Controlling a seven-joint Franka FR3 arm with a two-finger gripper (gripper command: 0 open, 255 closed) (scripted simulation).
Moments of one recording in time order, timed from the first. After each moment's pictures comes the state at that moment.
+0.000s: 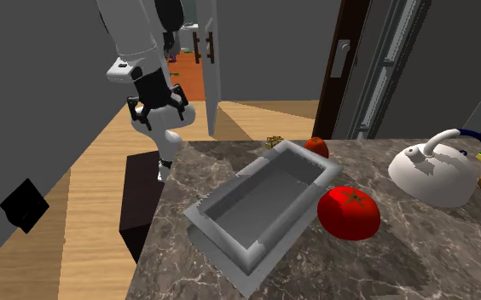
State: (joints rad) arm 0.01 -0.81 -0.05 -2.31 0.09 1.45 -0.10
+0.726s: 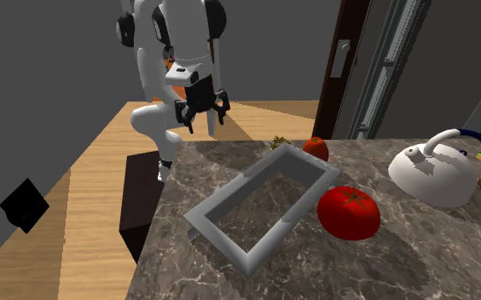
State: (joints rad) arm 0.06 -0.72 0.17 -2.29 0.19 1.58 0.10
